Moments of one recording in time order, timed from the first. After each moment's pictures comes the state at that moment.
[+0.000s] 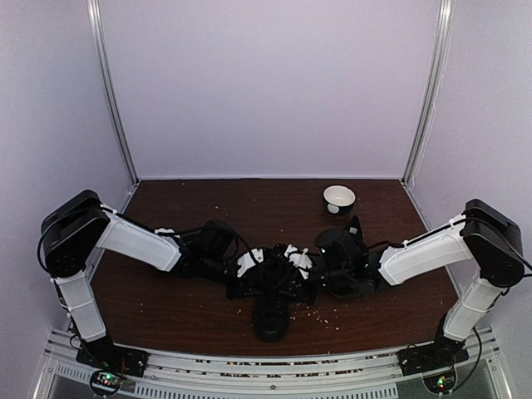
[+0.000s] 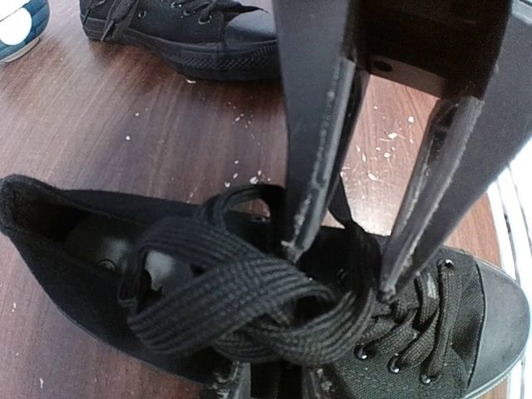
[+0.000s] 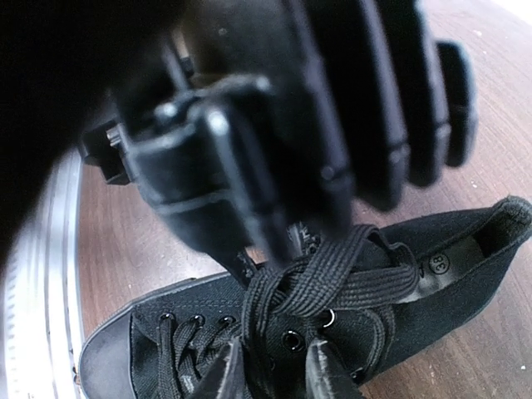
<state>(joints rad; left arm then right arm) -0.86 1.83 0.87 0.17 0.55 0.33 0.96 1.67 0.74 0.33 -0.33 0.03</state>
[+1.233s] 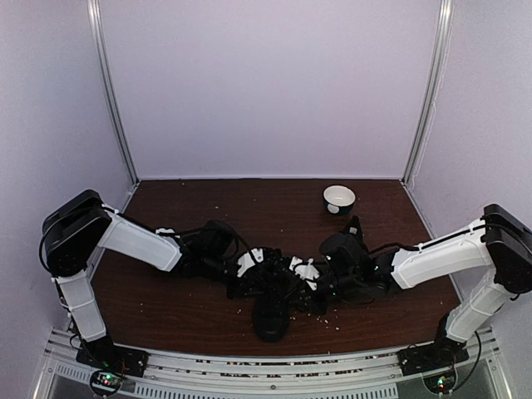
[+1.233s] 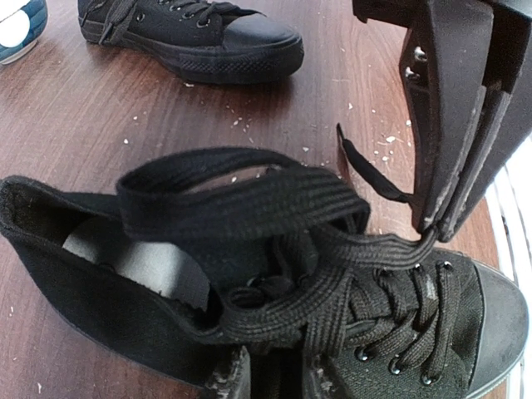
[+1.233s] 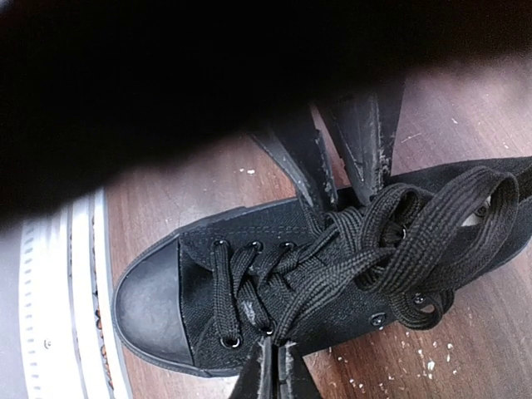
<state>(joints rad) -0.86 1.84 0.87 0.19 0.57 0.32 1.00 1.55 0.70 0.15 -0.34 -0.03</state>
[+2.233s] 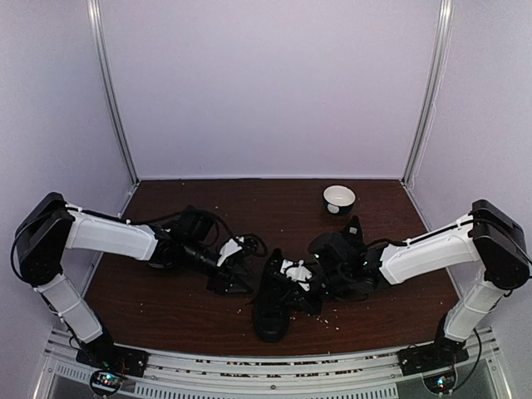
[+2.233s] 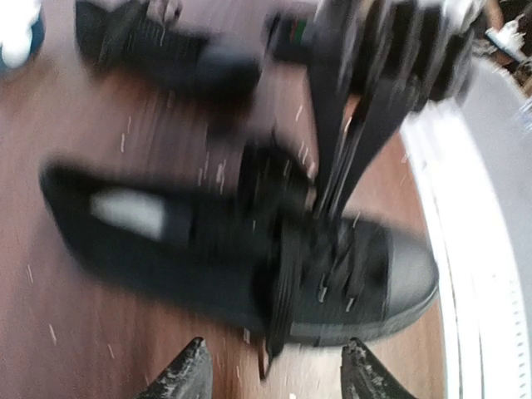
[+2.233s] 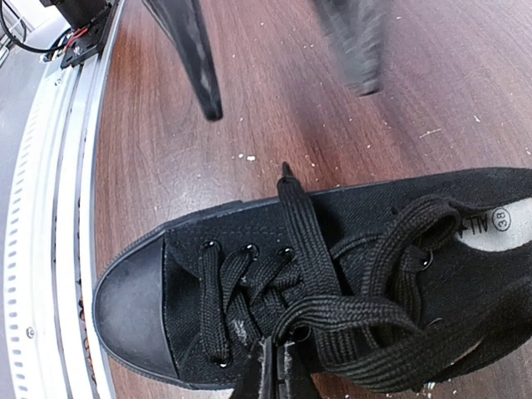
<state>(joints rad) -0.76 1.64 0.84 -0.03 0.73 0.41 1.00 1.64 0.79 0.06 -0.36 -0.11</state>
